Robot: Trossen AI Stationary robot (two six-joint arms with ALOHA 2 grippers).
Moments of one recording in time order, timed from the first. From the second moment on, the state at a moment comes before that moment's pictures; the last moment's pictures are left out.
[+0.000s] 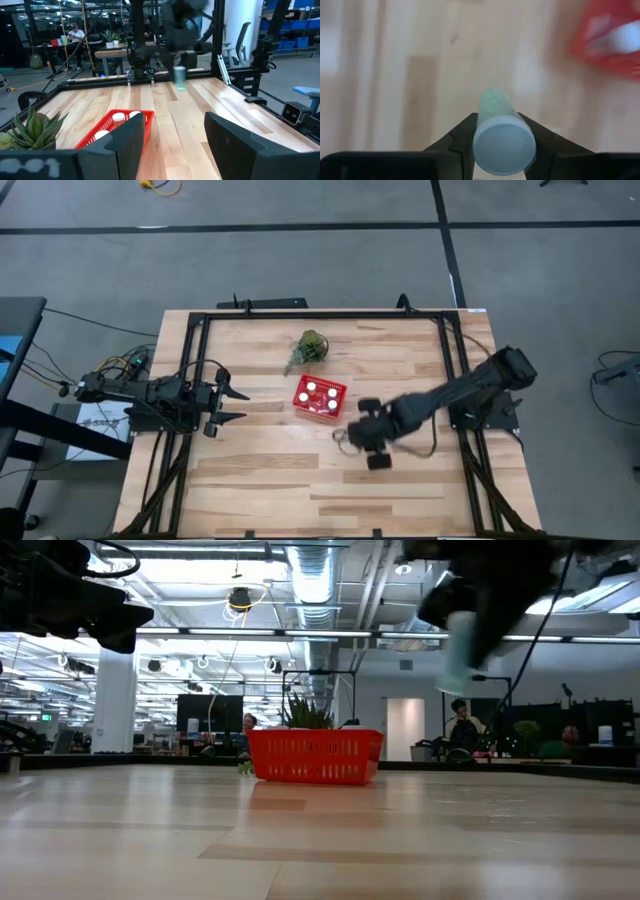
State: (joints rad) left arm -0.17 0.01 0.02 0.01 -0.04 0.05; right arm 0.37 1.68 1.26 -0.84 0.07 0.19
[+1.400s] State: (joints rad) left arm -0.17 0.01 0.02 0.01 -0.04 0.04; right arm -0.04 2.05 1.62 -0.78 -0.05 -0.37
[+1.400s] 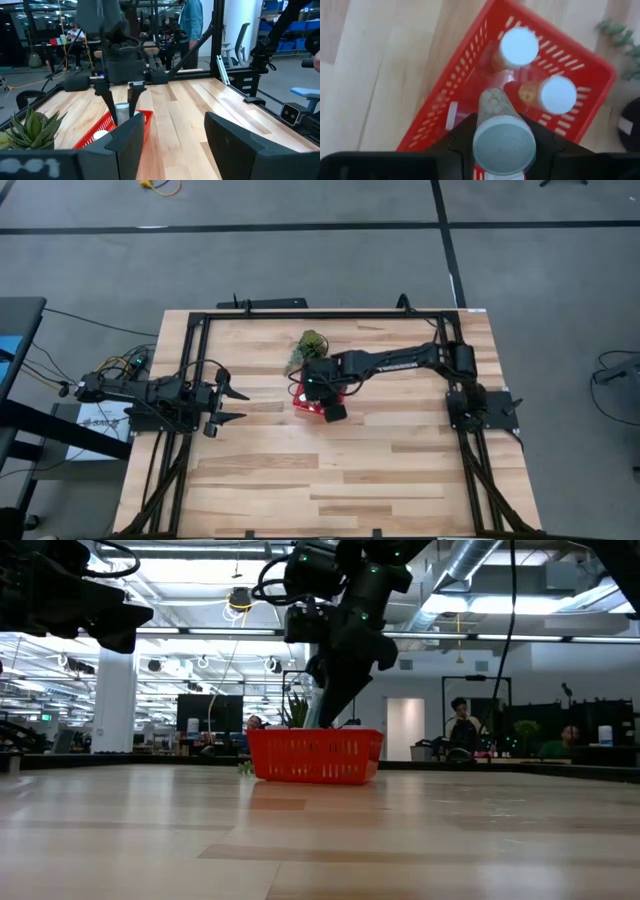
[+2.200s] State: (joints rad) left arm -0.17 0.01 0.02 0.01 -0.04 0.04; right arm 0.00 2.05 1.73 -0.81 -0.08 -0.37
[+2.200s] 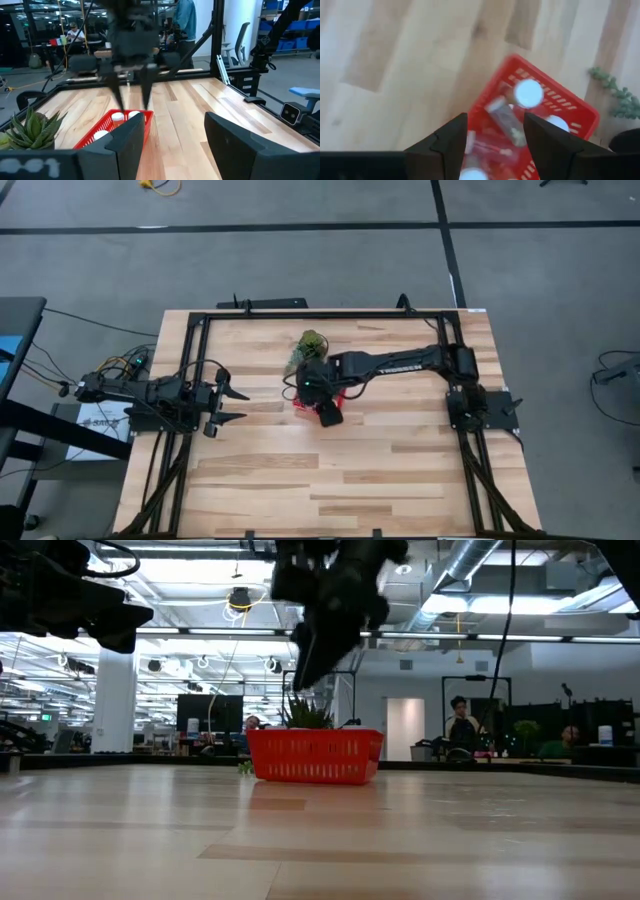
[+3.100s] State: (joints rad) left arm -0.17 0.01 0.02 0.01 -0.04 0.05; right arm 0.11 1.11 0.88 -0.13 -0.36 -0.15
